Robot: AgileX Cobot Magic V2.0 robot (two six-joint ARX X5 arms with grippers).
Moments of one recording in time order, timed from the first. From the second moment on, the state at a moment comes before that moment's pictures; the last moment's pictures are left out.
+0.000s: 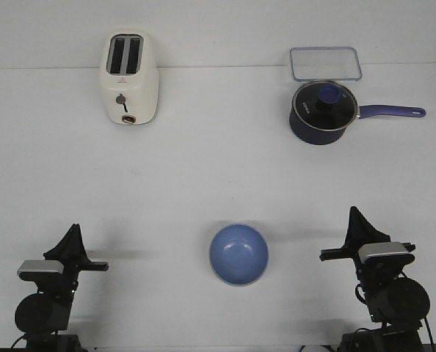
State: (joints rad) left arm -0.02 0.05 0.05 0.18 0.00 -0.01; right arm 0.10 0.26 0.35 -0.06 0.00 0.08
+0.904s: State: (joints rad) left arm 0.00 0.01 0.03 0.15 0.00 -0.02; right arm 0.10 0.26 0.35 -0.06 0.00 0.08
